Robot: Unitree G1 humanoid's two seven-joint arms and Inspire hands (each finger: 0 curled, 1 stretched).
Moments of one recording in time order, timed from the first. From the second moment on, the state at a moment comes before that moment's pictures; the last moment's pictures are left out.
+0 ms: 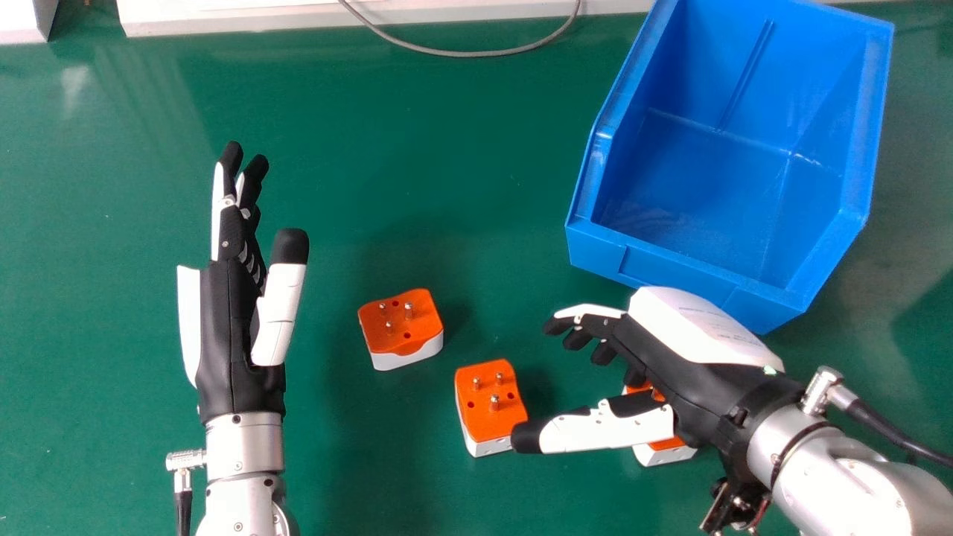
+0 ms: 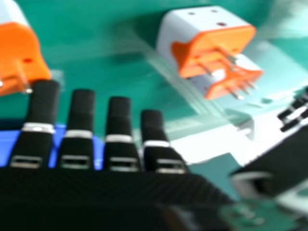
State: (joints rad) left arm -0.23 0.08 0.18 1.01 0.03 -1.10 0.10; right arm 0.11 -0.40 0.33 -0.49 -0.80 0.36 0.54
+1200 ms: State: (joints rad) left arm -0.23 0.08 0.18 1.01 0.01 -1.10 0.07; right arm 0.23 -0.38 0.15 -0.39 -0.24 -0.16 0.36
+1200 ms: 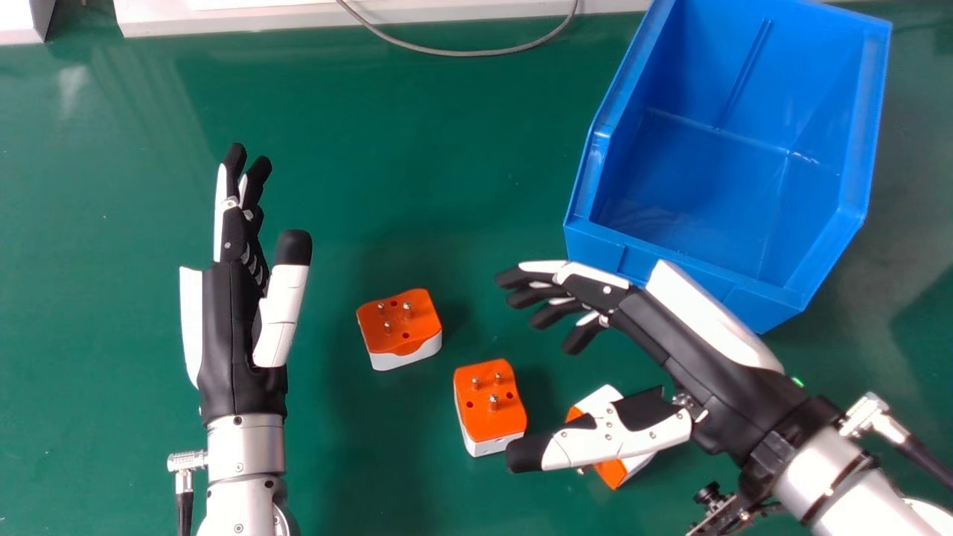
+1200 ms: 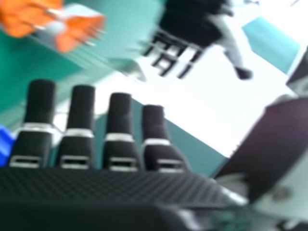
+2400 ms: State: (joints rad) left arm -0.23 0.08 0.18 1.01 0.01 -1.10 0.07; right arm 0.21 -0.31 0.32 -0.68 -1.04 0.50 0.74
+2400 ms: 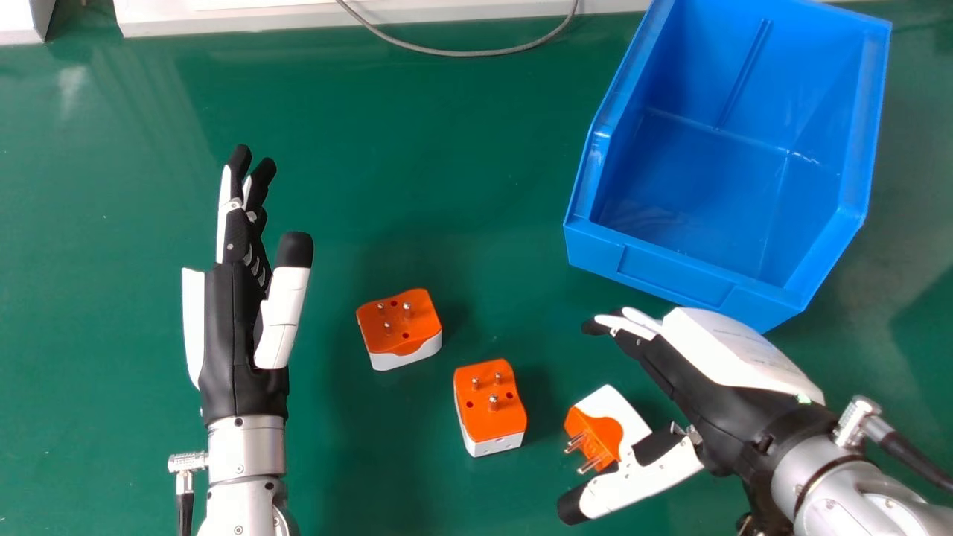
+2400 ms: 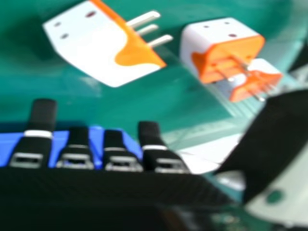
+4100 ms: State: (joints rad) left arm -0.23 0.07 0.18 1.01 0.00 -1.10 0.06; right arm 0.21 -0.19 0.37 -0.55 -1.15 0.47 0.68
